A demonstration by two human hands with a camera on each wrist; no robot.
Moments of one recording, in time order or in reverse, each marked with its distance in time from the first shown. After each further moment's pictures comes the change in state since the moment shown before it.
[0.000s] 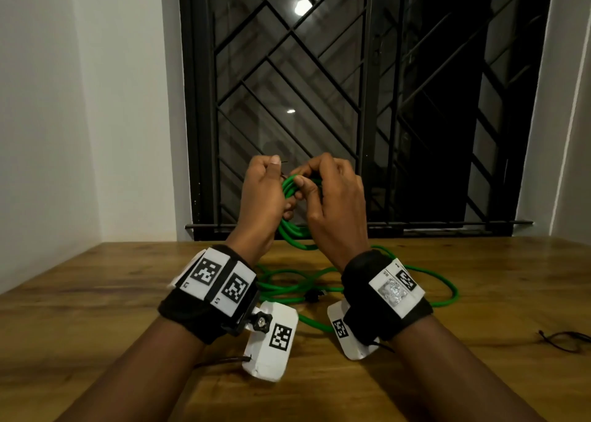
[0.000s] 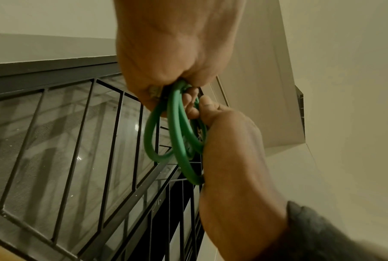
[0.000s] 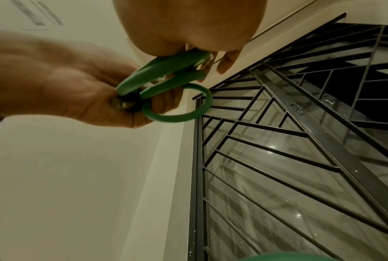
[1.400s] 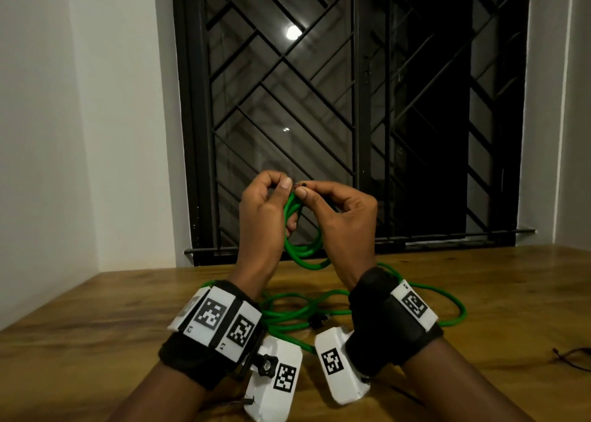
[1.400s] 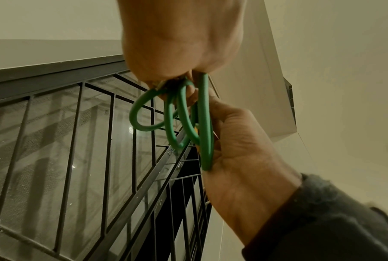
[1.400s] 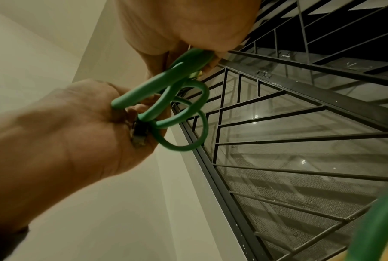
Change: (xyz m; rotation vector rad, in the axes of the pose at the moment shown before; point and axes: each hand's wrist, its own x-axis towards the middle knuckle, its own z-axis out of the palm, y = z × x) left_hand -0.007 0.004 0.001 -0.017 -0.048 0.280; right_hand 0.007 0.000 -0.003 0.659 0.197 0.287
